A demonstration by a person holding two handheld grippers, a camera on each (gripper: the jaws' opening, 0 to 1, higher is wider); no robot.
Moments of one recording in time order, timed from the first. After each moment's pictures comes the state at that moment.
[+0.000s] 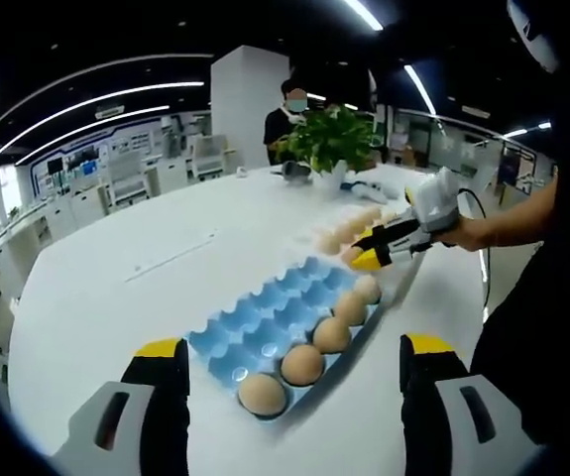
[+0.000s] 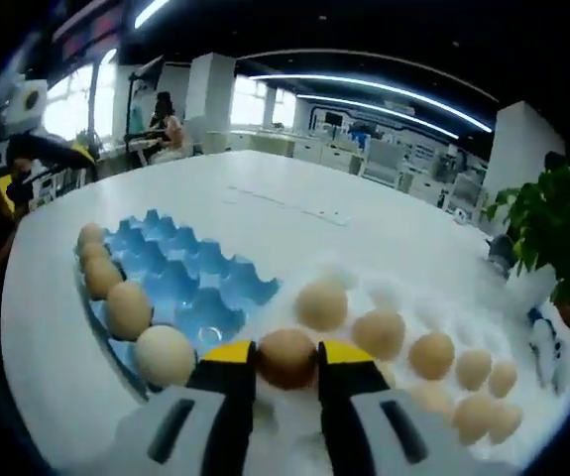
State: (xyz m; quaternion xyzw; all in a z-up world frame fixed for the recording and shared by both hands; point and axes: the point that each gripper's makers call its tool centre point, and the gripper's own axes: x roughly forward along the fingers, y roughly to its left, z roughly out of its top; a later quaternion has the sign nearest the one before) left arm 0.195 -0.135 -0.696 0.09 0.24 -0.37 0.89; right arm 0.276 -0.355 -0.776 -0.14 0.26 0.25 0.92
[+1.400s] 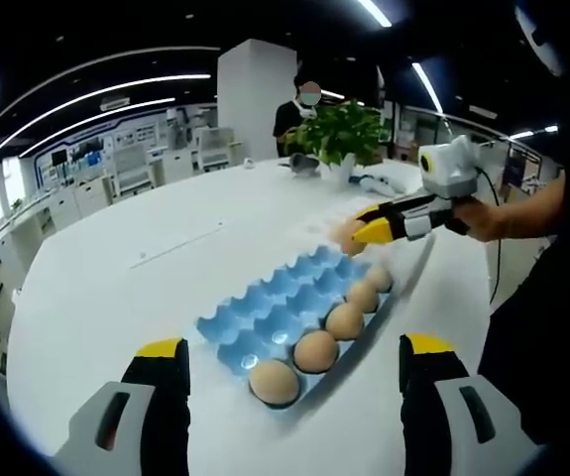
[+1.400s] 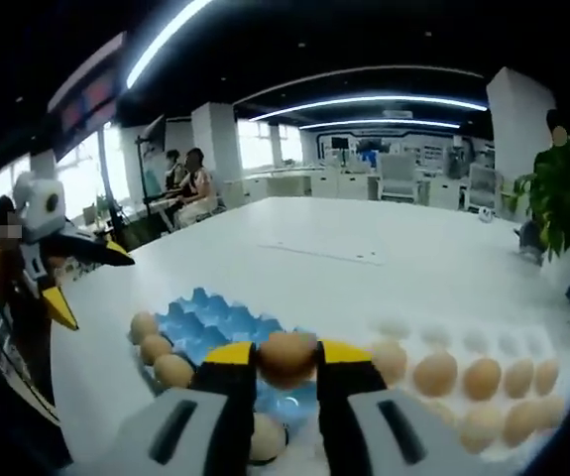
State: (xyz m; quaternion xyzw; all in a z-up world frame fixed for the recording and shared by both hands) left arm 0.197 -0.122 -0.711 0.09 0.26 -0.36 0.89; right arm 0.266 -0.286 -0.723 -0.02 0.19 0.31 0.93
